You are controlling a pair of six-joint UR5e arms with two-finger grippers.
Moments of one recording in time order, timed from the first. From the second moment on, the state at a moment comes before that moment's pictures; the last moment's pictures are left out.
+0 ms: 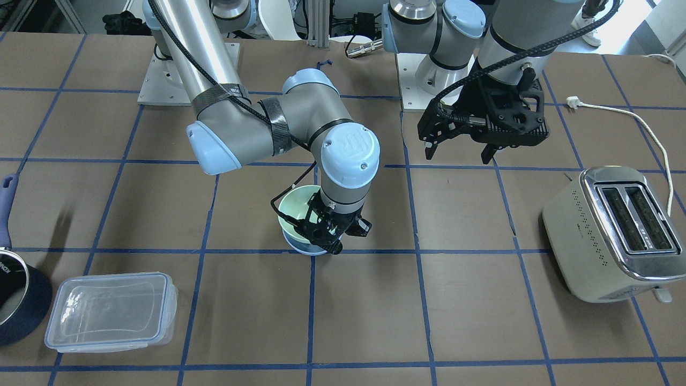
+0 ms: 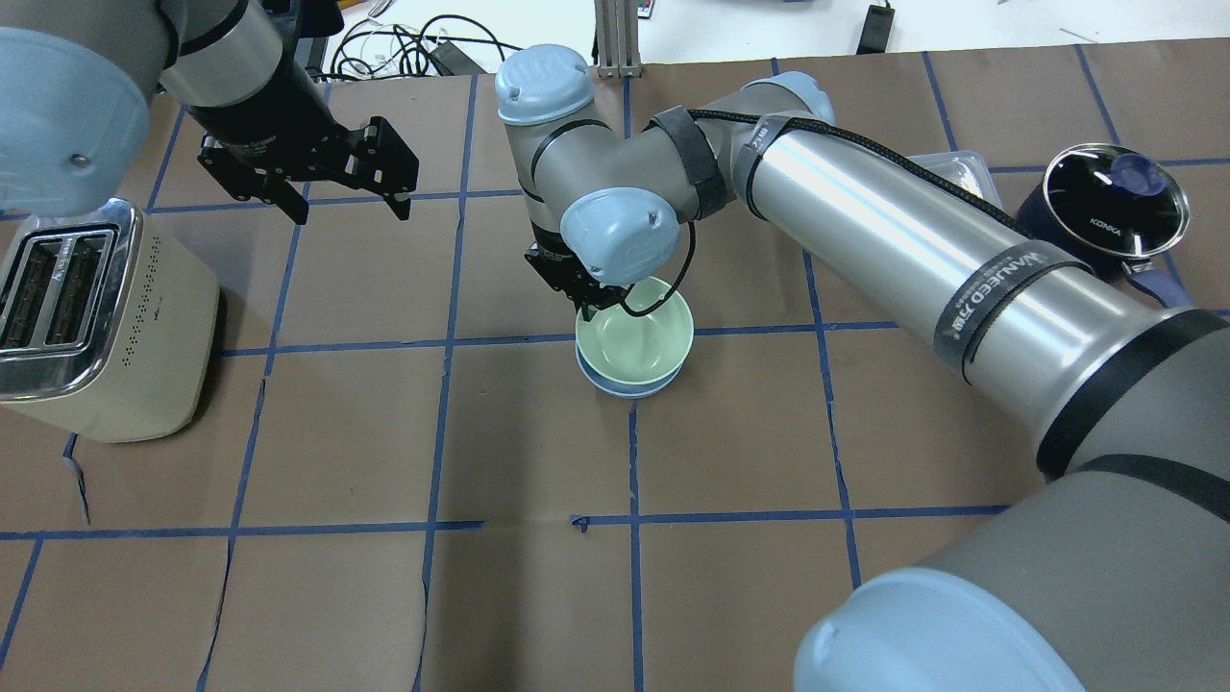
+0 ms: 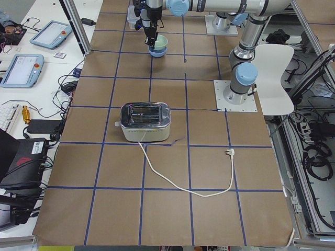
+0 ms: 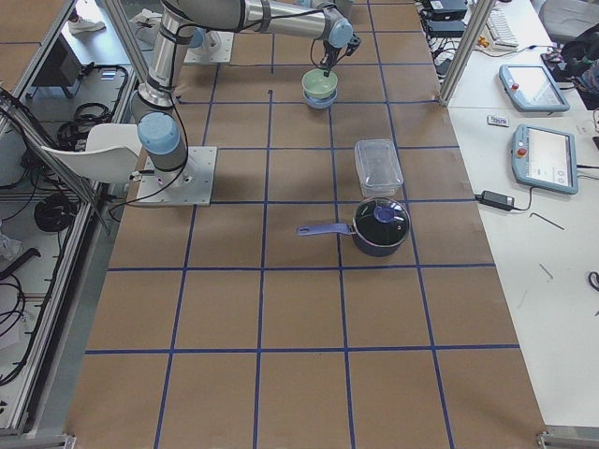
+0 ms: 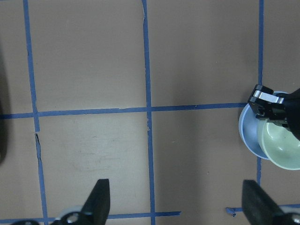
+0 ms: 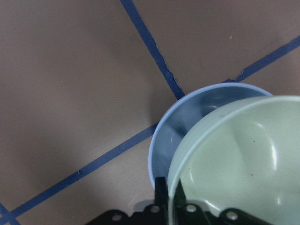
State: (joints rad) left arm -1.59 -1.61 -1.54 -1.53 1.57 0.02; right arm 2.03 -1.00 1.38 -1.85 -1.53 1.00
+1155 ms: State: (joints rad) left arm -1.59 -1.61 -1.54 -1.53 1.57 0.02; right arm 1.88 -1.06 1.37 -1.85 -1.55 0.64
